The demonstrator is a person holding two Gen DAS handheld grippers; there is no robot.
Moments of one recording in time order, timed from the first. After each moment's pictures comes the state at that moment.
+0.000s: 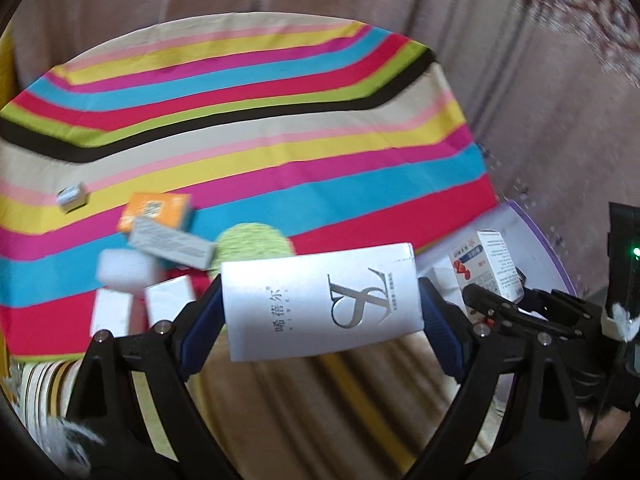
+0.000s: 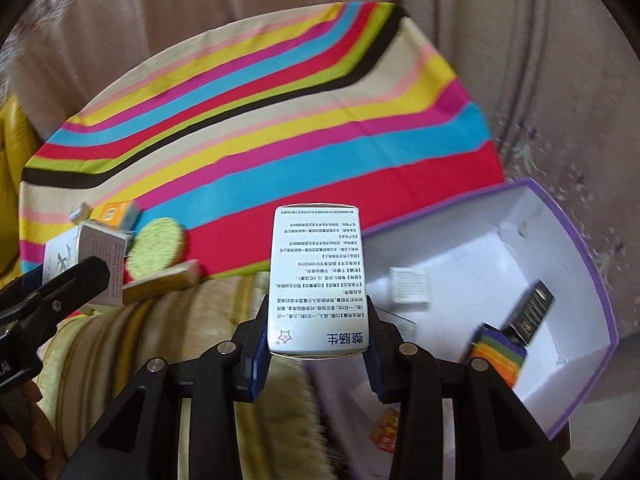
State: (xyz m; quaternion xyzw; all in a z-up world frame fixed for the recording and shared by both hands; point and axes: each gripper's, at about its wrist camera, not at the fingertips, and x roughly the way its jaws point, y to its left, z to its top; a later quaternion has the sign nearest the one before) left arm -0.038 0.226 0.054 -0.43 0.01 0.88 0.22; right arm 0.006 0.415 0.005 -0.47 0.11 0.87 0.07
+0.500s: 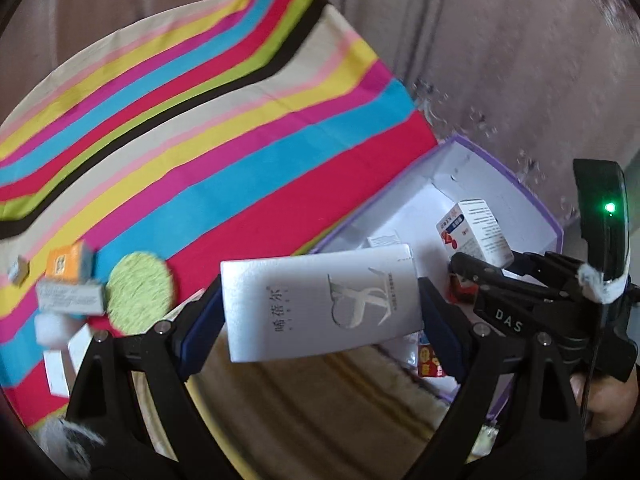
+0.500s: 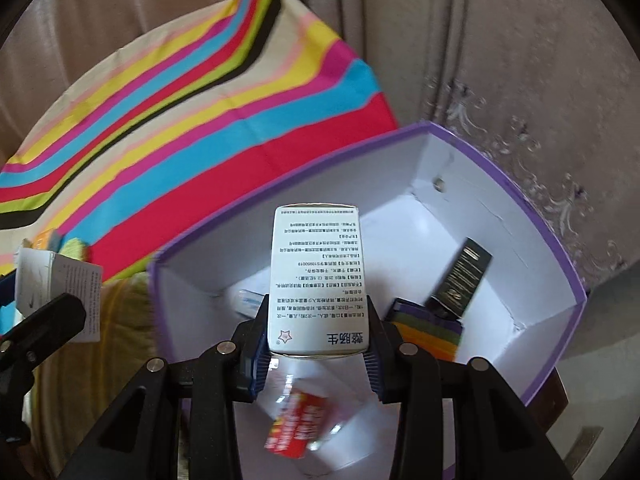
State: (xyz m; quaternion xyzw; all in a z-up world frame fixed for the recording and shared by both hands) left arm -0.030 0.336 0.038 -0.45 0.13 0.83 0.31; right arm 0.032 0.499 -0.025 -0.49 0.15 0.84 0.17
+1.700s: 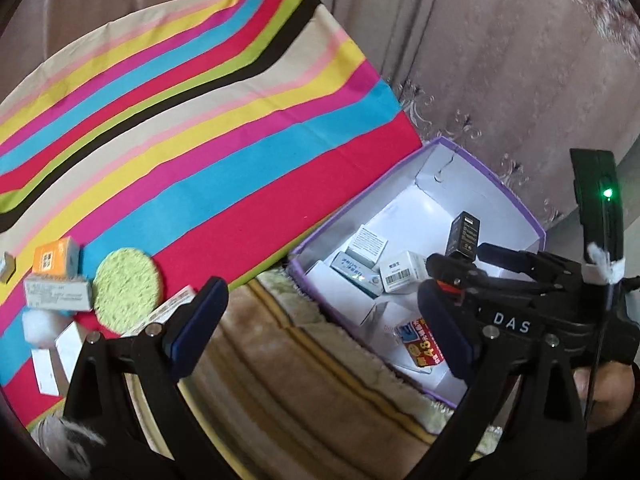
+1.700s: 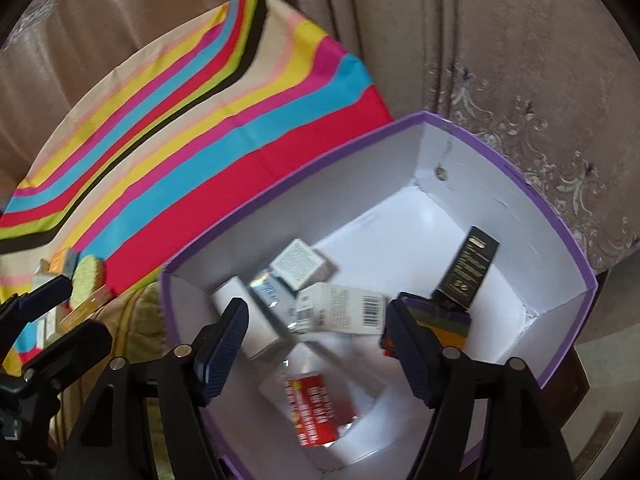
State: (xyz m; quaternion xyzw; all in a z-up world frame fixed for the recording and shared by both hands) left arm -0.032 0.321 0.044 -0.46 0.09 0.82 0.33; right arm 0.031 0.497 -0.015 -0.49 0.19 0.84 0.13
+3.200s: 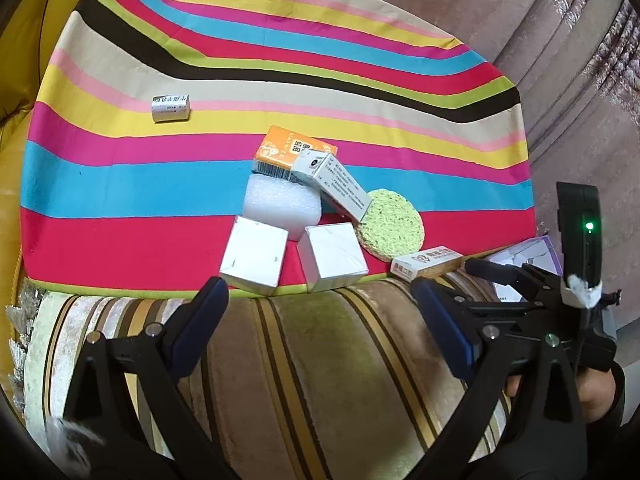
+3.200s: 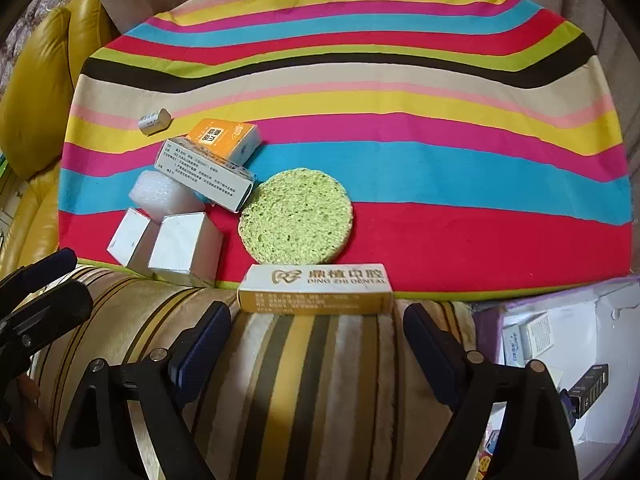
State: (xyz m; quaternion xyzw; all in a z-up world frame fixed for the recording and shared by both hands) left arm -0.042 0.087 0.031 -0.49 -0.11 0.86 0.13; right arm -0.069 0.283 -0.019 -0.55 0.01 0.83 -0.11
